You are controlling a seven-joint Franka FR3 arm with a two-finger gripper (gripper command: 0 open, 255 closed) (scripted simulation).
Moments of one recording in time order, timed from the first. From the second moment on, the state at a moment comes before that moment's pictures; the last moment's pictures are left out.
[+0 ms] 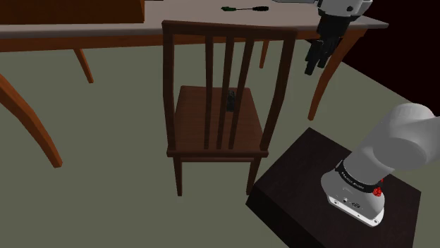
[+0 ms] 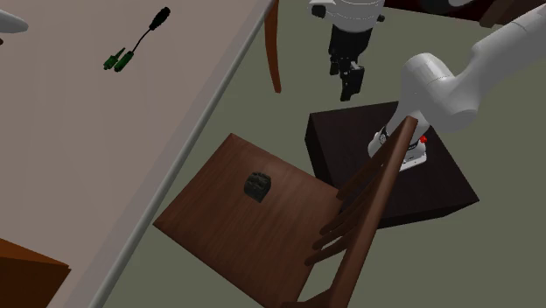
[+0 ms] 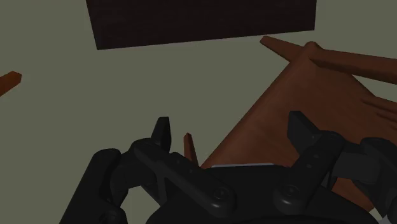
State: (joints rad) arm 0.00 -0.79 -0.03 -2.43 0.01 1.58 0.01
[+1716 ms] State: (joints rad) arm 0.03 -0.08 0.24 -2.16 -0.01 2.14 0.50
